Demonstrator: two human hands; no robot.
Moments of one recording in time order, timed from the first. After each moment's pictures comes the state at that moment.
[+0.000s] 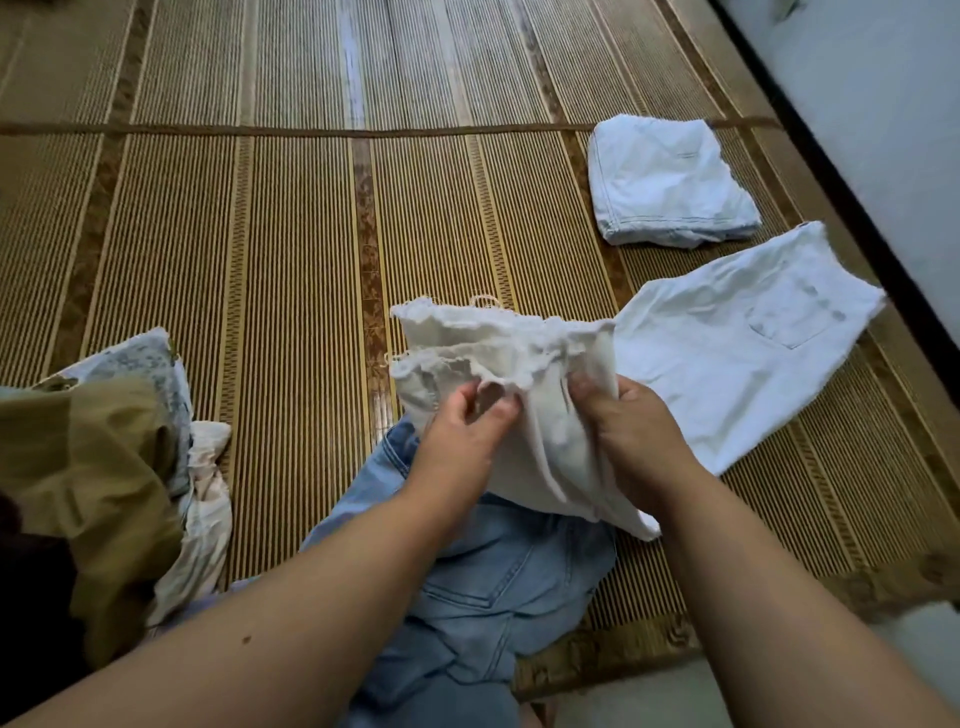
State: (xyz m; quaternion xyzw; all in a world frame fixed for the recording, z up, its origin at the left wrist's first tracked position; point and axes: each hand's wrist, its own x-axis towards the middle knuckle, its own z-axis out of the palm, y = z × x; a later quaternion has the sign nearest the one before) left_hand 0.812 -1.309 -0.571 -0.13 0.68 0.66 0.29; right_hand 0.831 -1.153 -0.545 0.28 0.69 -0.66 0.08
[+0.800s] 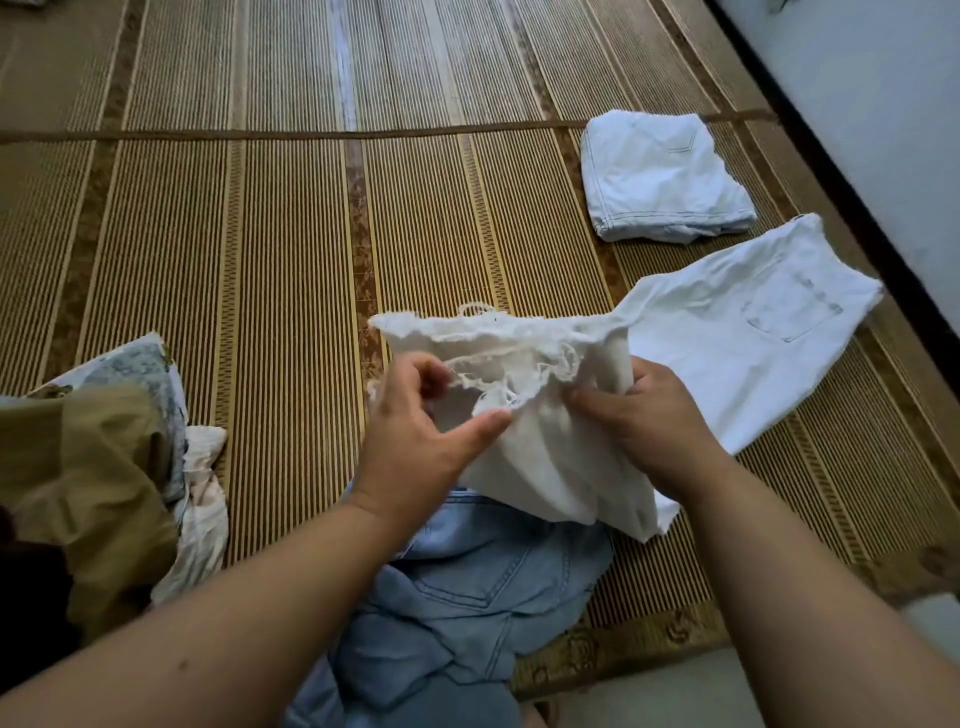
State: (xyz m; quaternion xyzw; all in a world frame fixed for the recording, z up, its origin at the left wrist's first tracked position) left_hand 0.807 -1.337 -0.559 0.06 0.81 0.58 0.09; right_hand 0.832 -1.133 -0.532 0.21 0.79 -0.58 0.06
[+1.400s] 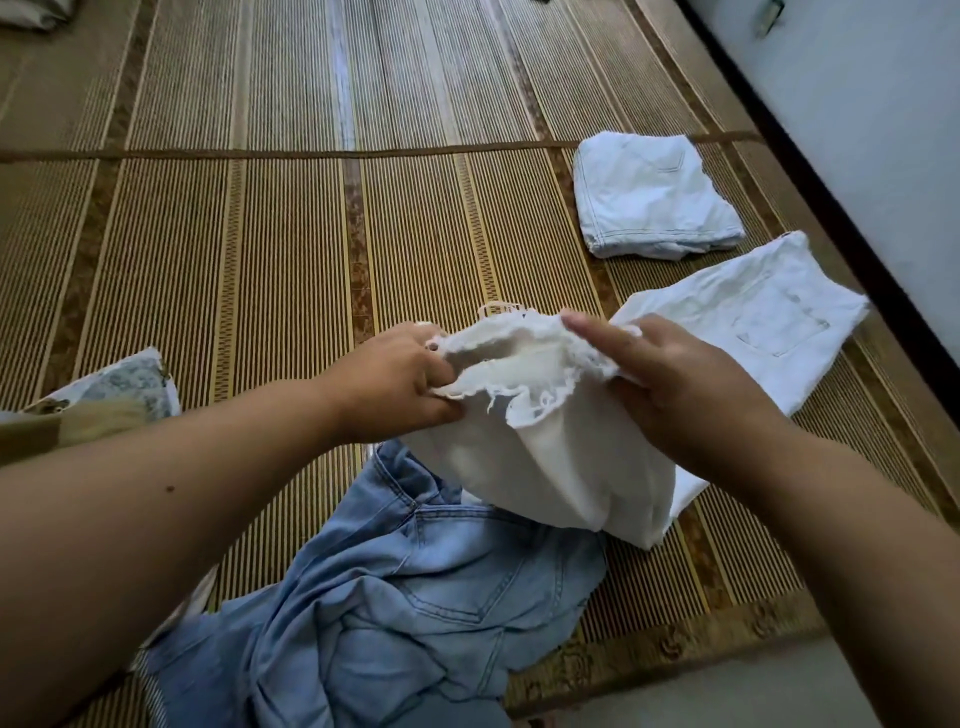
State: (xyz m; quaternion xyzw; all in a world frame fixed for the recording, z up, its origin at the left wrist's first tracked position) left_hand 0.723 -1.352 -0.538 0.35 0.89 0.22 0.20; right_hand 0.825 -1.106 -0.483 -0.13 0.98 -0.16 -0.03
